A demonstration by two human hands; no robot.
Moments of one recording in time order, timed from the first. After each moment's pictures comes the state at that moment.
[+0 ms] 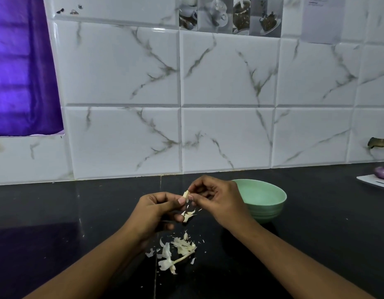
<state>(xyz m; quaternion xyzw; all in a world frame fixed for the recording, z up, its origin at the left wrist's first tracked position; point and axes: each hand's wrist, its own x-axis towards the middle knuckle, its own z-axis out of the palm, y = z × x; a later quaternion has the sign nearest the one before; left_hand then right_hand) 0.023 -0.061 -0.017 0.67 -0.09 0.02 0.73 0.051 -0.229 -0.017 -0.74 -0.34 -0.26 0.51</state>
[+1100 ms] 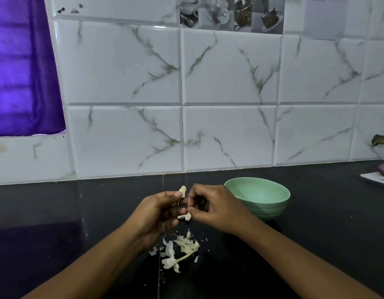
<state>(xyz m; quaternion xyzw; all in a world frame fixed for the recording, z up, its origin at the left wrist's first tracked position) 0.025 -0.060 -0.013 0.61 -0.03 -0.05 0.79 0.051 -0.229 -0.017 -0.82 -0.40 -0.22 0.35</state>
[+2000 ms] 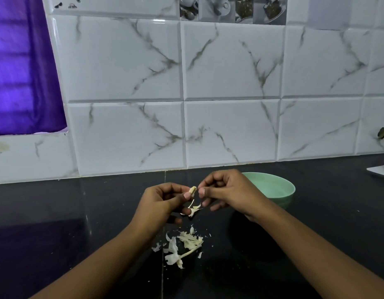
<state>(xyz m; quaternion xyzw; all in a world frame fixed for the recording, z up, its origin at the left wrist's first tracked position) 0.026 -0.059 -0.022 0.73 -0.12 0.09 0.67 0.045 -0.239 0.001 -0.77 -0.24 -0.03 0.59</state>
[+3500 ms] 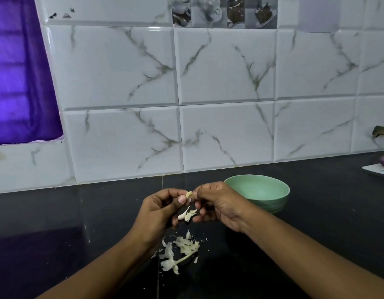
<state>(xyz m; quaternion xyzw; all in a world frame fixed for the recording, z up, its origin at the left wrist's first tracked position) 0.032 -0.069 -0.032 0.65 -0.18 0.11 0.73 0.039 -0.221 -0.003 -0.67 -0.17 0.09 0.72</state>
